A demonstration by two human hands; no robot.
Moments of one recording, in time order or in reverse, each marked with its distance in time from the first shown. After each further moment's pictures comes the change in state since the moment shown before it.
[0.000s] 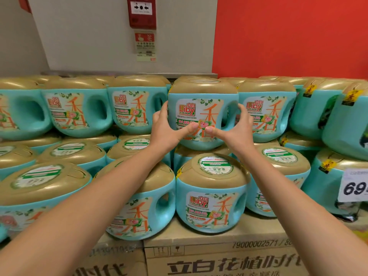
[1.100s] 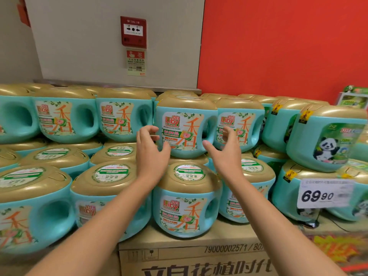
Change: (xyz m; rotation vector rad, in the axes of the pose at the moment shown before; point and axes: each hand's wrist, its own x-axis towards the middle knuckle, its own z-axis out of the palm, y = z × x) left_hand -0.069 0.045 0.015 -0.015 0.311 0.019; right_hand -0.042 -0.014 -0.045 0.000 0.006 0.003
